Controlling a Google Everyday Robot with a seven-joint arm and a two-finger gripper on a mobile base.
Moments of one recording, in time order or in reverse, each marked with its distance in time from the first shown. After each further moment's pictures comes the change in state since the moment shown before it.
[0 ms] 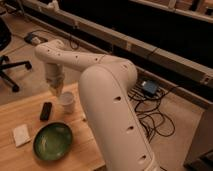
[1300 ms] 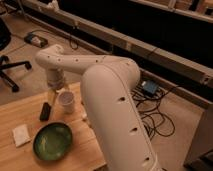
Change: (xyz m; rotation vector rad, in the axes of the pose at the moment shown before) arm 0.010 0.002 0.017 0.061 0.014 0.063
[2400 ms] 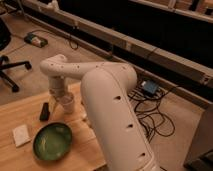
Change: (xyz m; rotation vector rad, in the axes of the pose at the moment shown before) arm 0.012 0.008 0.052 -0.107 0.029 0.098
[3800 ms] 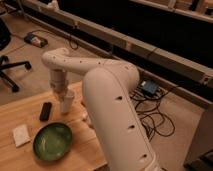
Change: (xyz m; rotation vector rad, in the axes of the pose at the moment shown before) arm -0.007 -0.007 -0.058 -0.001 -0.046 0.032
